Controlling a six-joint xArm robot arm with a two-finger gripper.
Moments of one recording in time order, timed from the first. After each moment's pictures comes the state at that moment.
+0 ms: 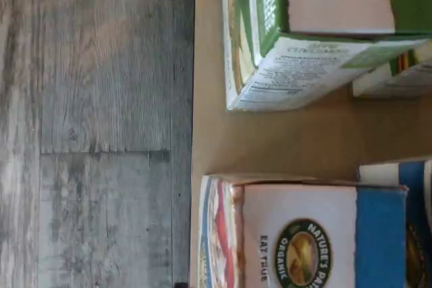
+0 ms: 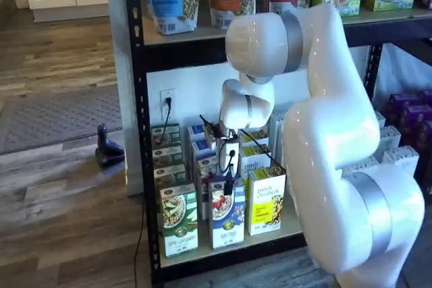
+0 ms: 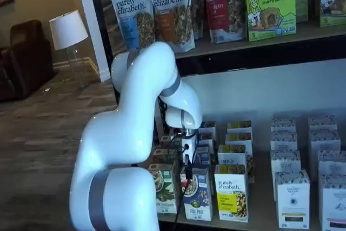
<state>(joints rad) 0.08 0.96 -1.54 0.17 0.56 -1.63</state>
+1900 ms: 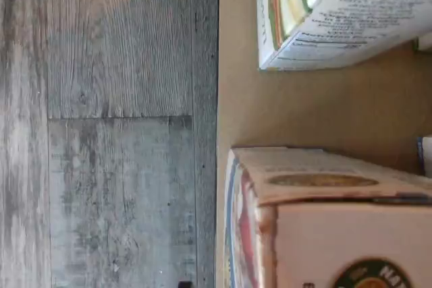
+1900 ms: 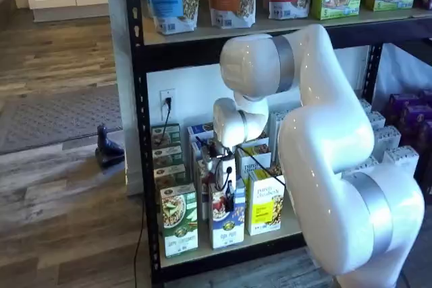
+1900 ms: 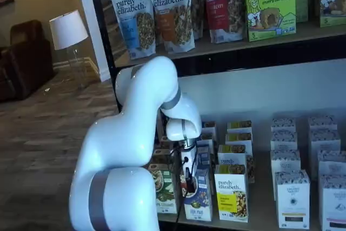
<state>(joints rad) 0.10 1.10 -1.65 -0.02 0.60 -1.45</state>
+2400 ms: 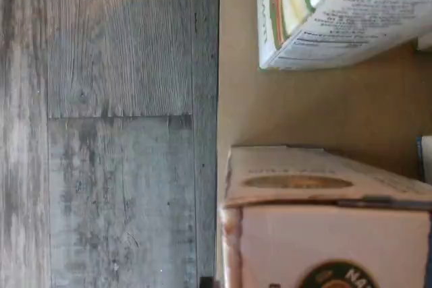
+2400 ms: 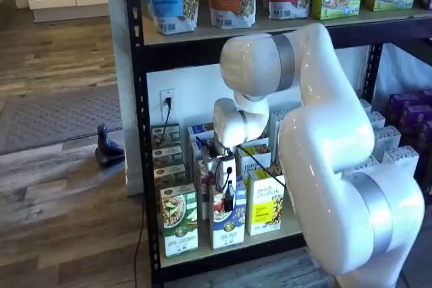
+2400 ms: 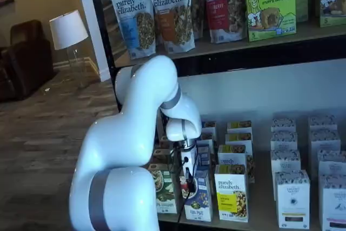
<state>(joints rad) 0.10 1.09 -1.63 -0.02 0.58 -1.44</state>
